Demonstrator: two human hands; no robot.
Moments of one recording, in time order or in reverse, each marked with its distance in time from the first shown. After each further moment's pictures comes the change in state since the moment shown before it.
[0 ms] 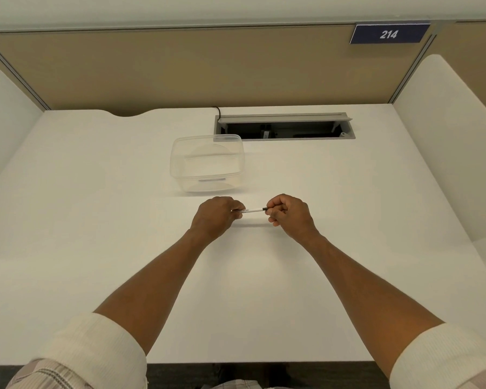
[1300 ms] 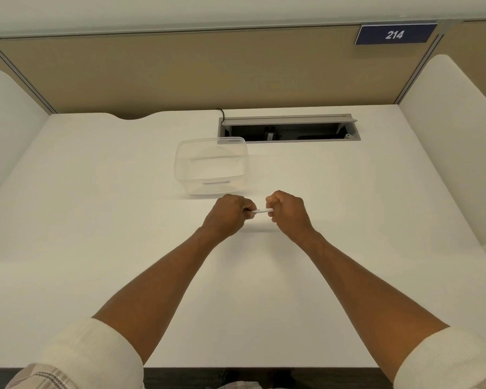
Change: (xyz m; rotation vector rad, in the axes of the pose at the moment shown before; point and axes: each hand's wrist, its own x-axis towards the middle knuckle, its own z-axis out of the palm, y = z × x) left_hand 0.010 0.019 -0.009 -0.148 -0.051 0.027; right_hand 0.007 -0.021 0.017 -0.150 0.050 -0.072
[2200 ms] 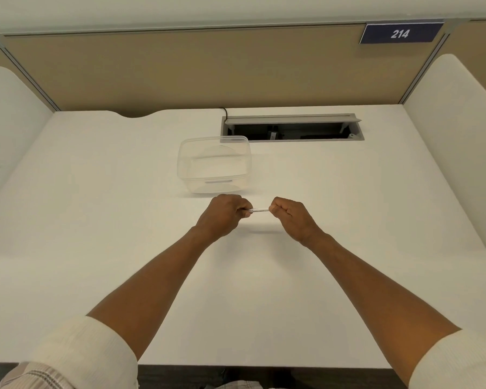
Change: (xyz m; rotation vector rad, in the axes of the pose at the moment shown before) left_hand -0.008 -0.016 -0.007 -0.002 0.039 0.058; right_hand -0.007 0.006 -0.013 -0.066 -0.200 -0.088
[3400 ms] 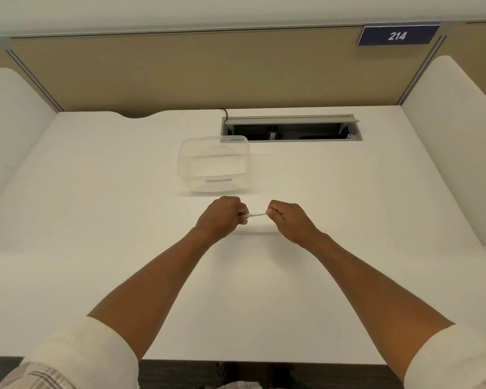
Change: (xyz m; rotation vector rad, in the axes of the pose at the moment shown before) left_hand -0.008 0.004 0.004 0.176 -0.071 -0.027; right_hand -0.006 0.004 0.003 -0.228 -0.038 -0.069
